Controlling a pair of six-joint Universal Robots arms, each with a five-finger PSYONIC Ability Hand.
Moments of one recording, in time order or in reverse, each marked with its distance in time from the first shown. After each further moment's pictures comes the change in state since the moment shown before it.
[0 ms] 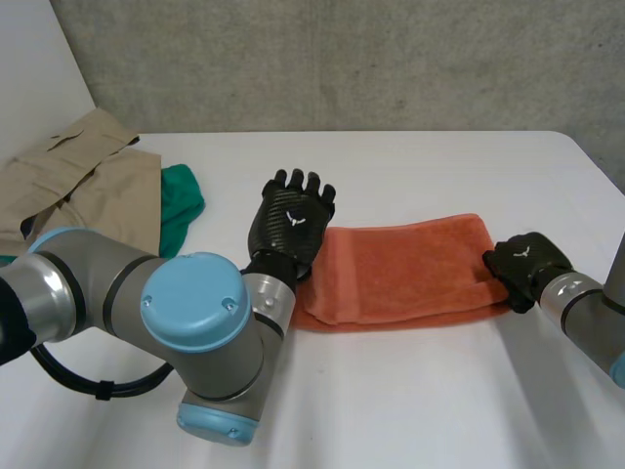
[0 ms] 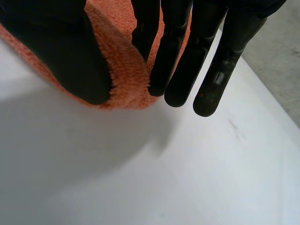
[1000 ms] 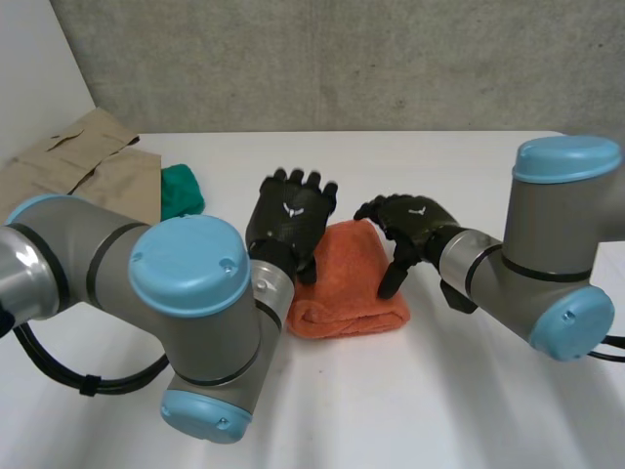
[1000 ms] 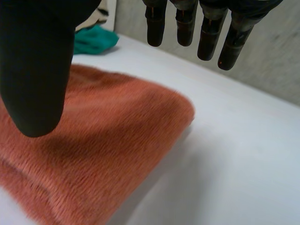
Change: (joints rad) left arm -0.011 0.042 0.091 -0.229 -0.004 -0.172; right arm 0.345 0.065 -0.378 0.237 -0.042 0.597; left_hand 0.002 0.000 0.000 0.000 0.000; right_hand -0.652 -0.907 -0.901 -0.881 -0.828
